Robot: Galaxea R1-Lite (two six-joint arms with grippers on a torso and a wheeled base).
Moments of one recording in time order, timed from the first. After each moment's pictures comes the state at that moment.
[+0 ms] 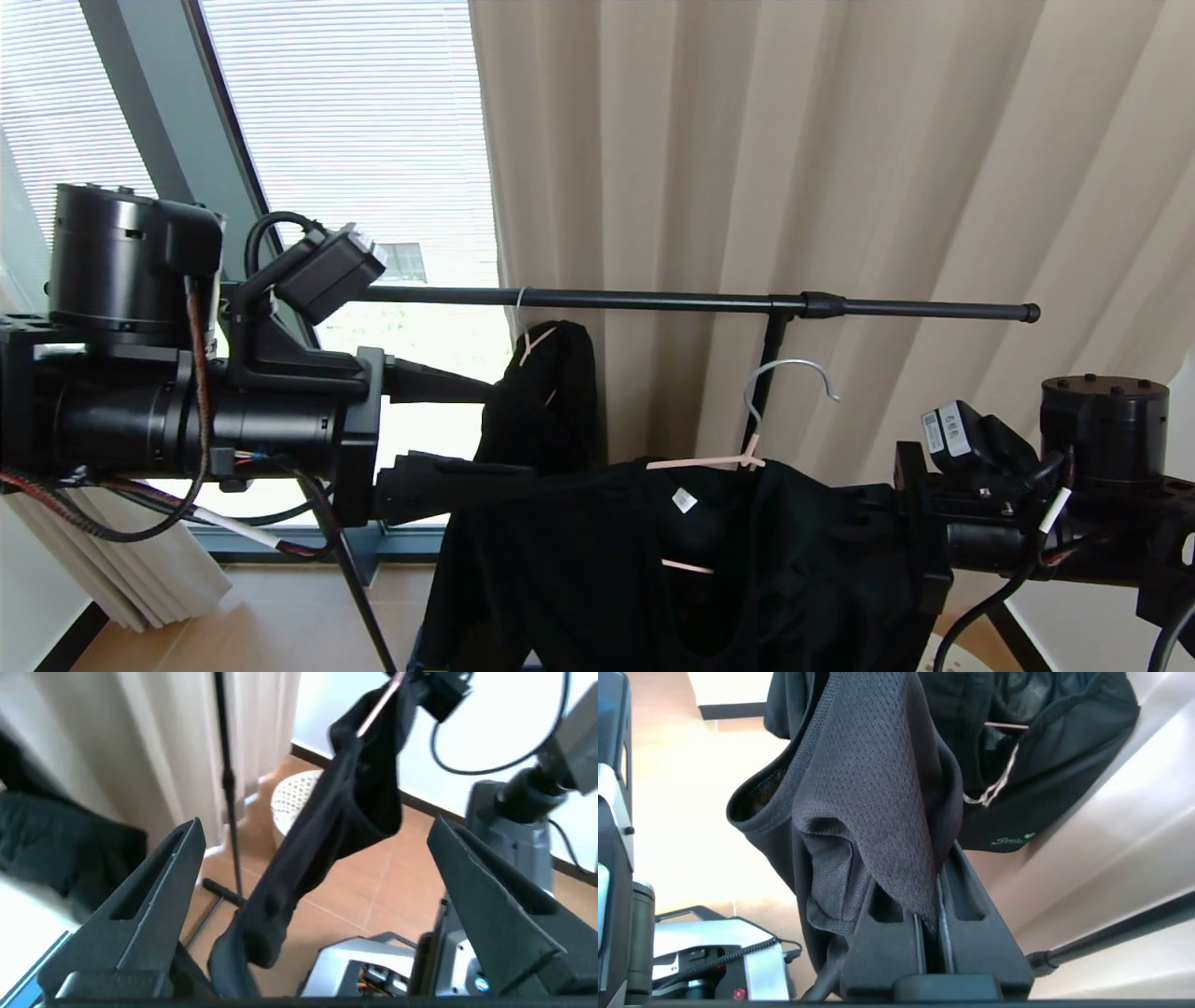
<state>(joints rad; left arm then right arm) -0.39 1.50 -0.95 -0.05 -0.78 0.26 0.25 1.67 -0.45 -0.75 0.87 -0.46</state>
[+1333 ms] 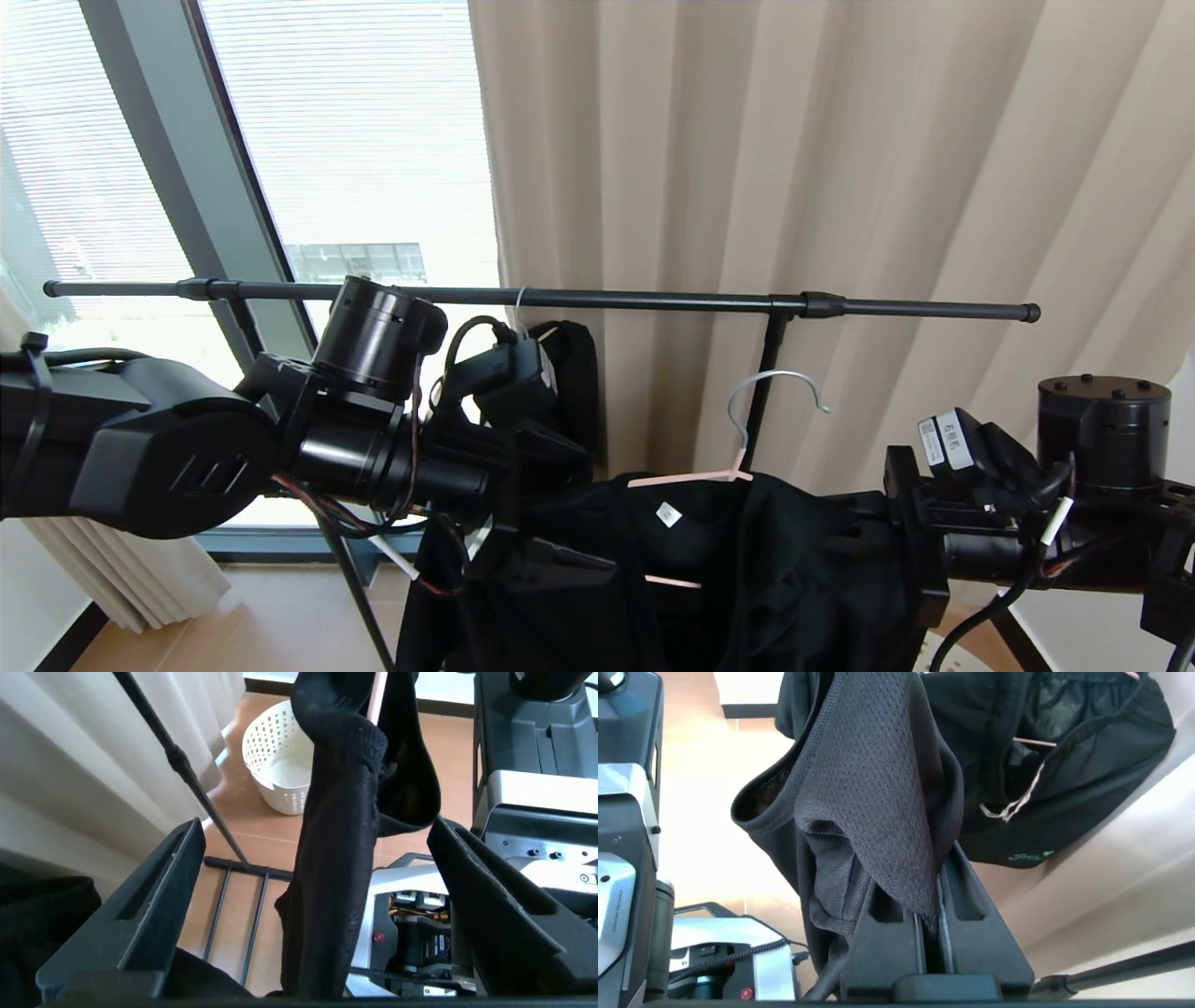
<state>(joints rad) -0.53 1.75 -1.01 -0.03 -0.74 0.56 0.30 1.65 -0.45 -0.75 0.87 -0.46</state>
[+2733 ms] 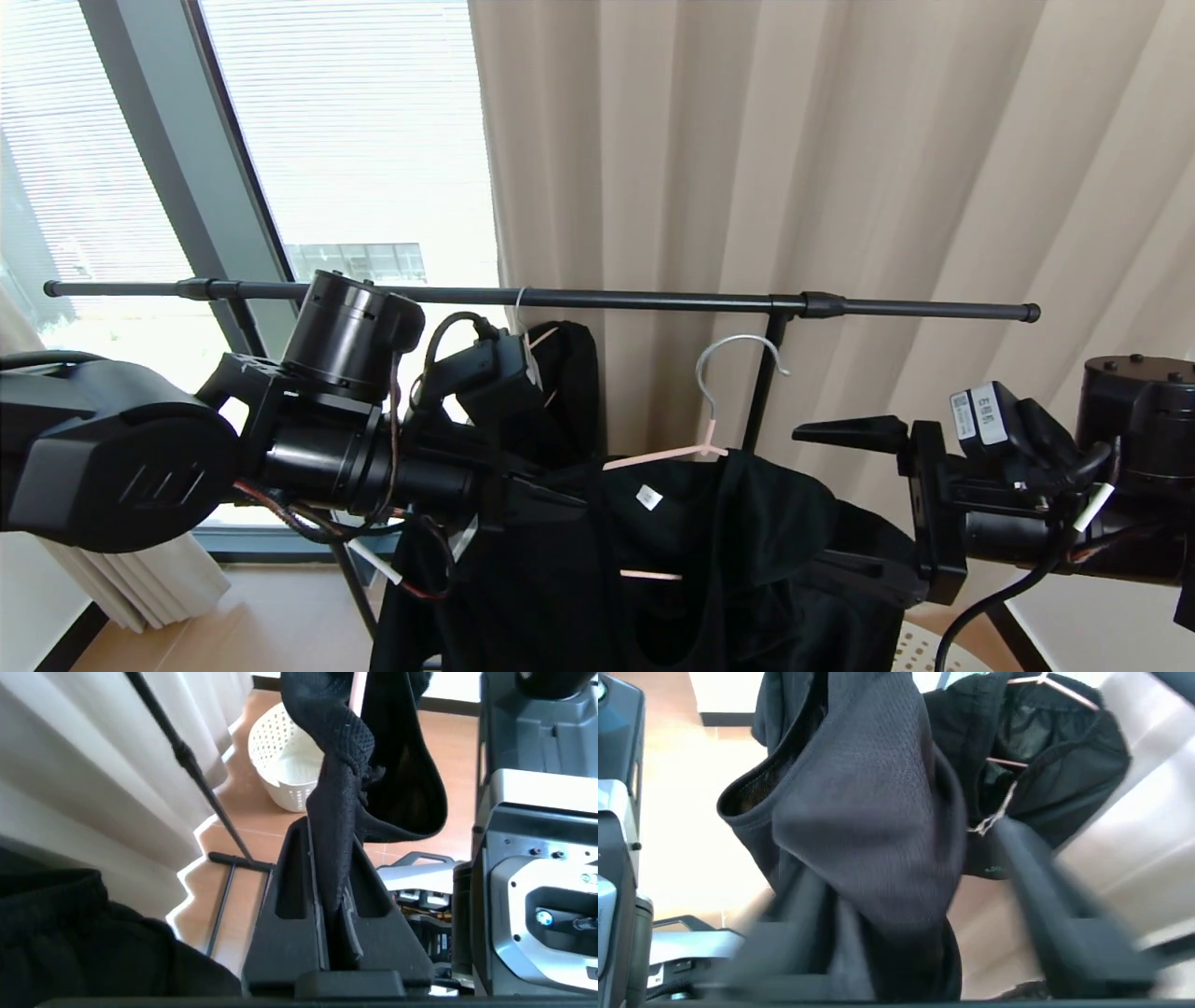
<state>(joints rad) -0.52 1.70 -0.98 -0.03 -0.67 0.54 0.27 1.58 -0.46 -0.75 0.82 -0.45</state>
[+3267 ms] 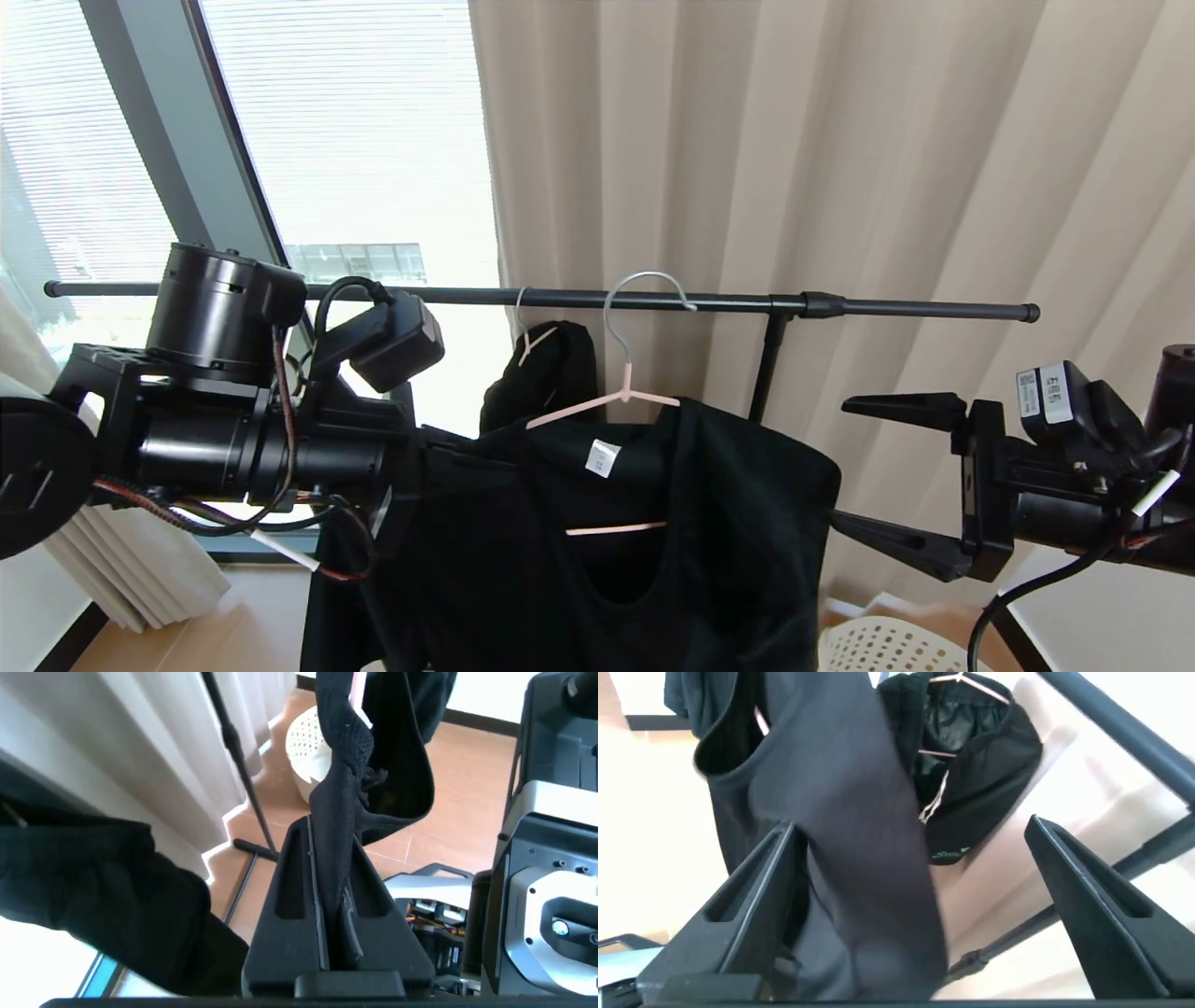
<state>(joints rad) -0.39 1.56 -0.91 -0.03 -0.67 0.50 0.18 1.51 -0.45 -0.75 0.81 -0.48</state>
